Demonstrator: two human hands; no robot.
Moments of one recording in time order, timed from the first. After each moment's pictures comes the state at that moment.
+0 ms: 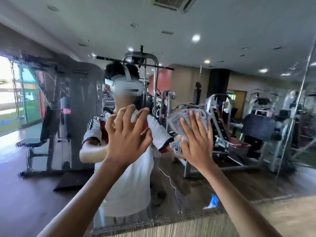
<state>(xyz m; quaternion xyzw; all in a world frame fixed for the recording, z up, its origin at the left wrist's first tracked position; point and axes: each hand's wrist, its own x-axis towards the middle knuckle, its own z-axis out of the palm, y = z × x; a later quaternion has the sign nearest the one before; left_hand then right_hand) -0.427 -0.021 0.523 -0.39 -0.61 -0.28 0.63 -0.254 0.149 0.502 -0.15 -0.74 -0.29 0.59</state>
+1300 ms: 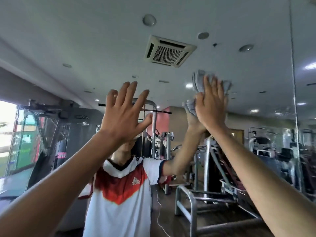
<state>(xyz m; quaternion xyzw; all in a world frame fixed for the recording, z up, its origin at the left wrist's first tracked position) -0.444 -0.037 0.729 -0.42 -0.60 -0.21 0.65 -0.258 0.153 0.773 -0.27 -0.68 -0.16 0.67</state>
